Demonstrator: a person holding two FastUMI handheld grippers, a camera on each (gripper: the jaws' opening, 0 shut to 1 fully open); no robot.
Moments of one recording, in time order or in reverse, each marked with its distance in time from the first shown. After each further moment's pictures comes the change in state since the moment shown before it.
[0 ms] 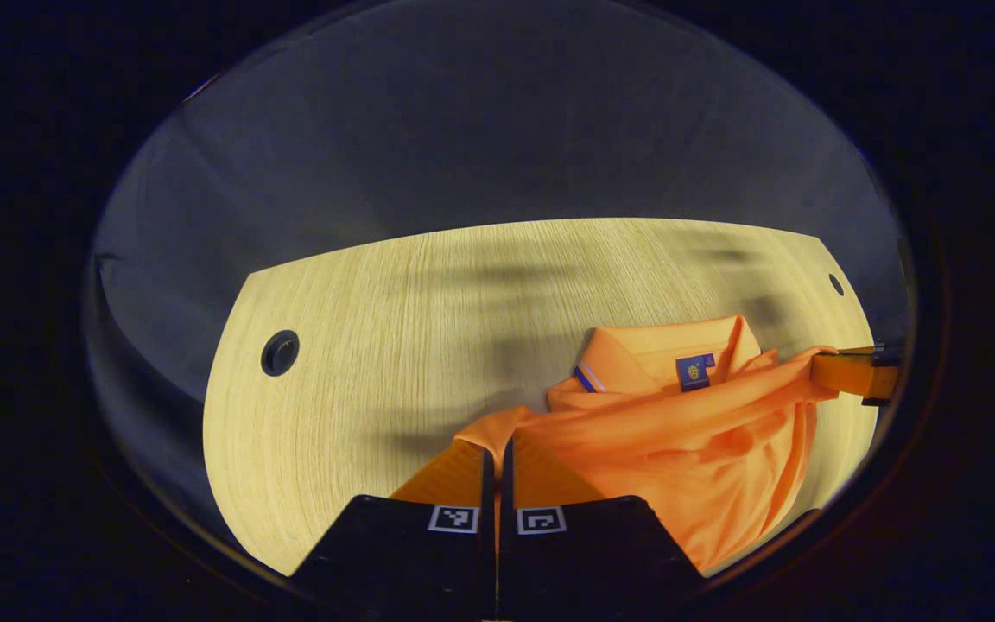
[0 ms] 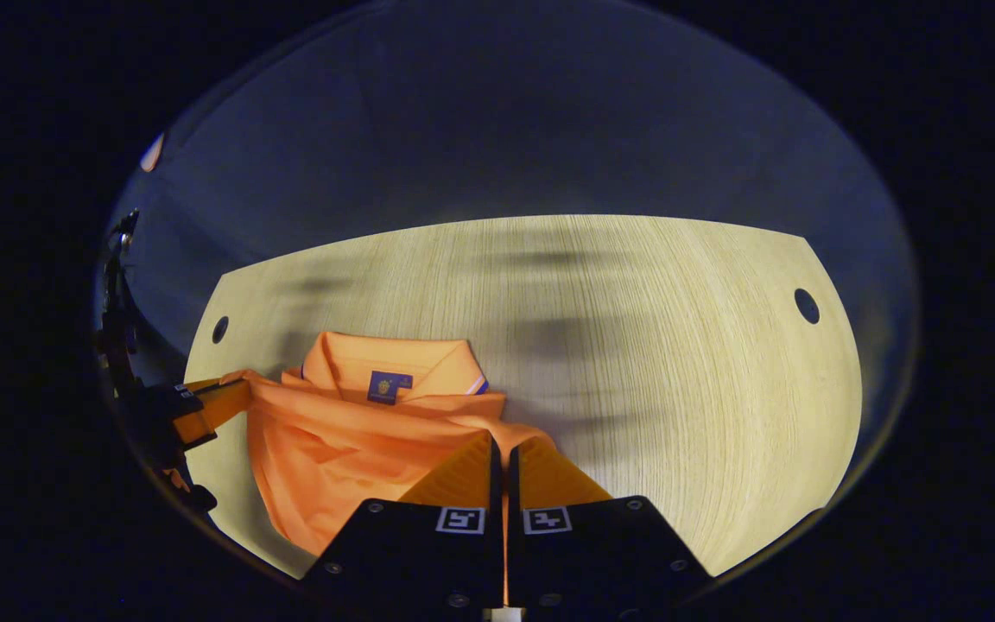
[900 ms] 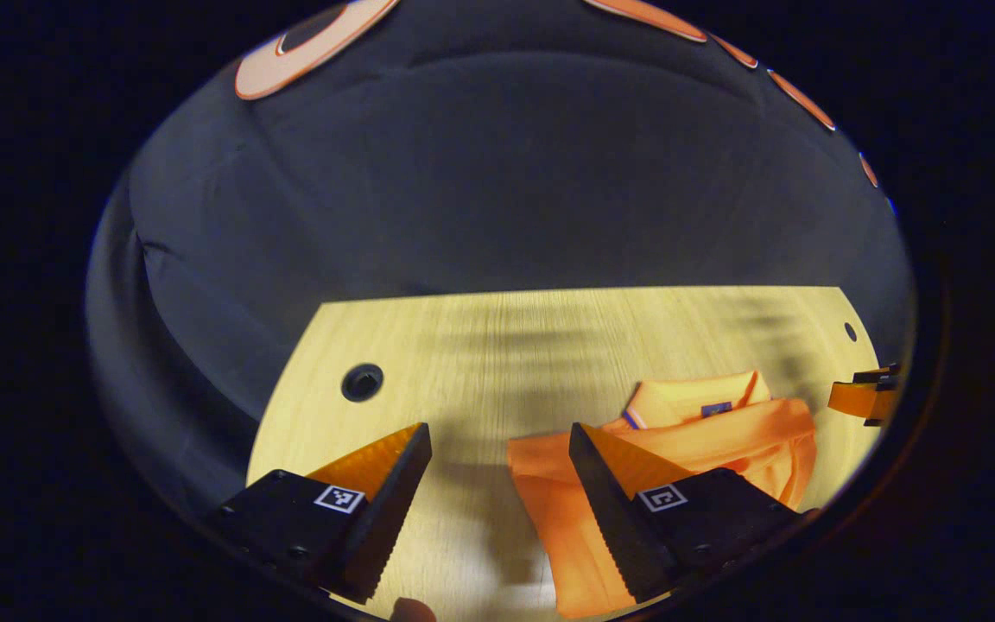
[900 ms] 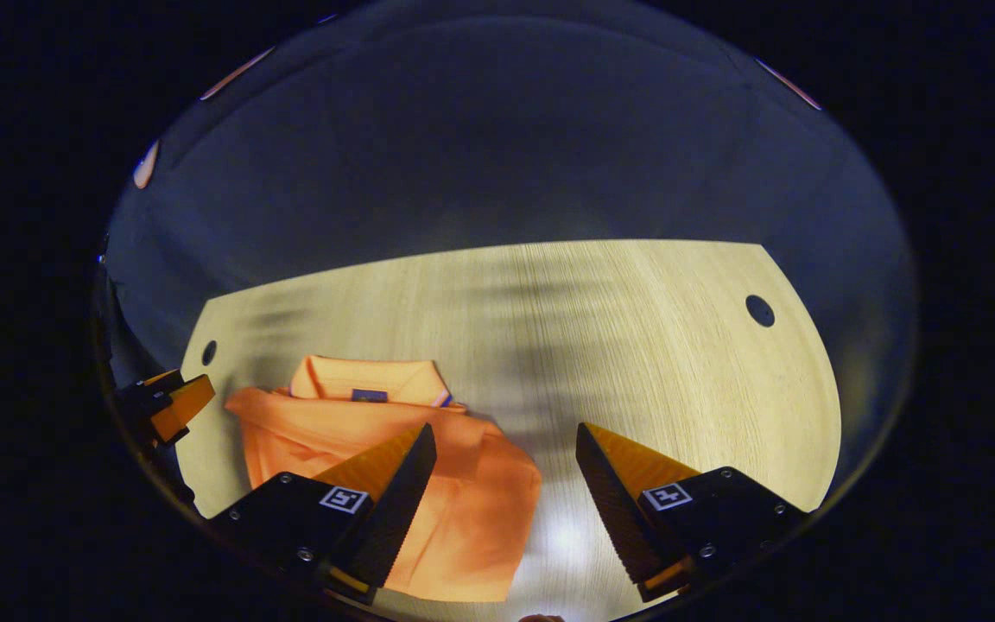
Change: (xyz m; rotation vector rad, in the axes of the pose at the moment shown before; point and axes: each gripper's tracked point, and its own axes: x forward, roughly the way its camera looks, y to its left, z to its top) left arm -0.080 0.055 0.042 -0.088 -0.252 0.129; right arm -0.060 -0.013 0.020 0.028 -0.149 -0.021
